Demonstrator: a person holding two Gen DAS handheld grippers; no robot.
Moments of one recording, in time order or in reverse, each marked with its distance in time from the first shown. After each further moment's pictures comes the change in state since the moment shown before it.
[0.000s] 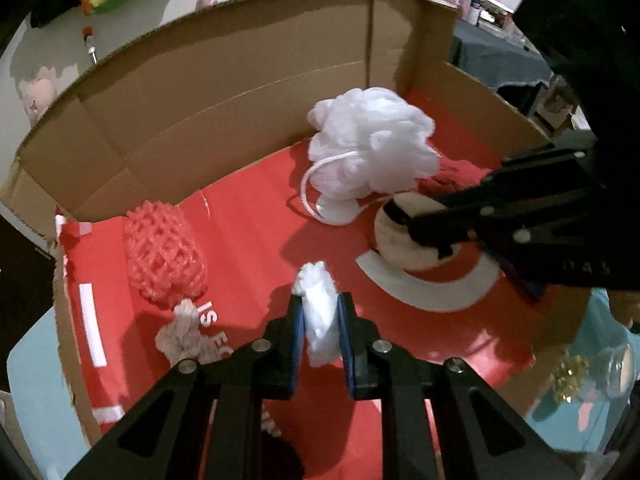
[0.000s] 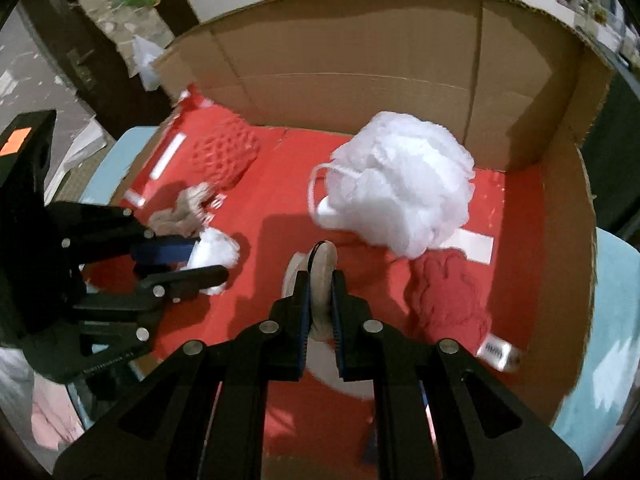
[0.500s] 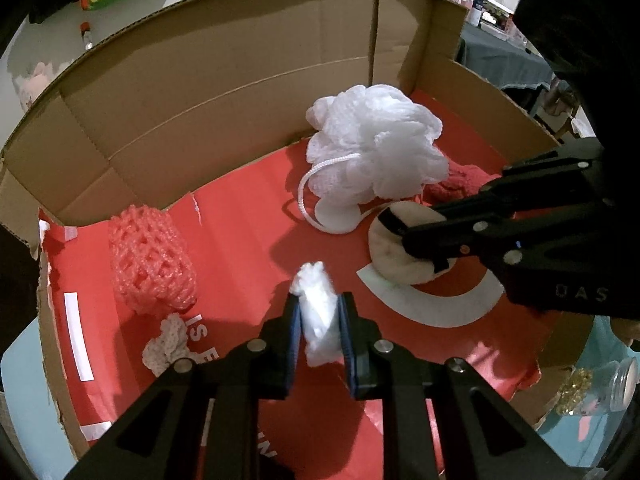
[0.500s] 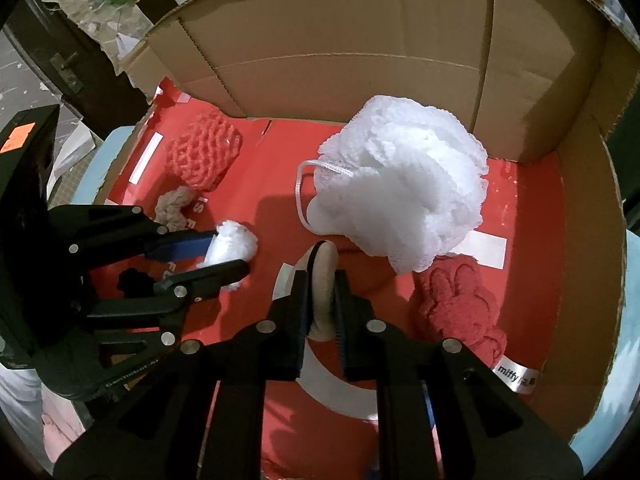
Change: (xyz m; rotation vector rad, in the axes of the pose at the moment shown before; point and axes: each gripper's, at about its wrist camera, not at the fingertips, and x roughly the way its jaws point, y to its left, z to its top) left arm 0.010 0.000 0.001 -0.003 -0.003 -0.008; right arm 0.013 -0.007 0.005 0.034 0.051 -0.013
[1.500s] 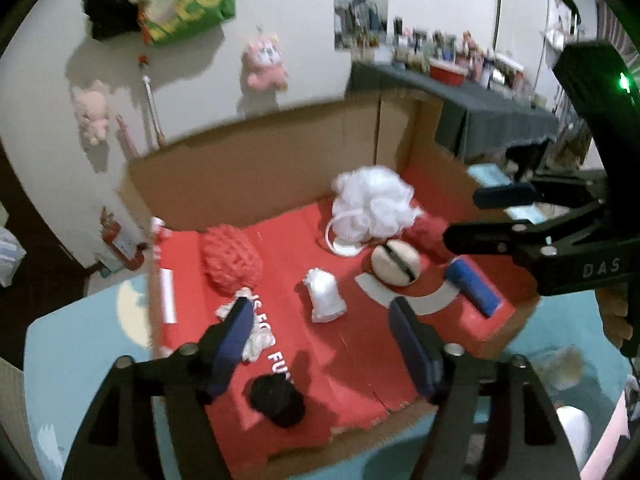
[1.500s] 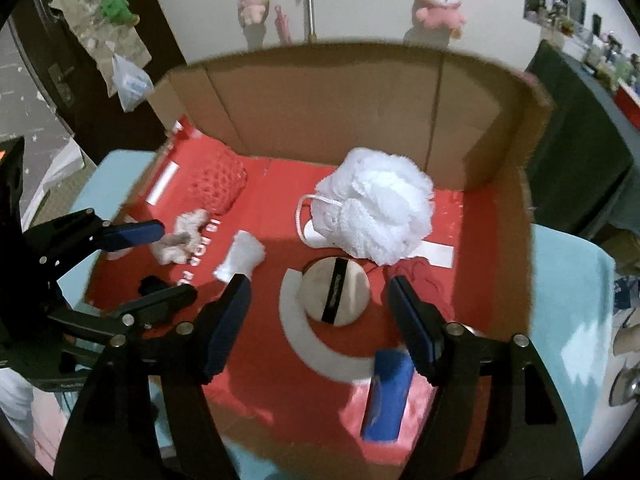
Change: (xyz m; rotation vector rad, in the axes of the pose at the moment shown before) left arm -0.127 -0.011 -0.047 -0.094 -0.251 0.086; right arm -0.081 0.031 -0.024 -0.005 -0.182 -0.108
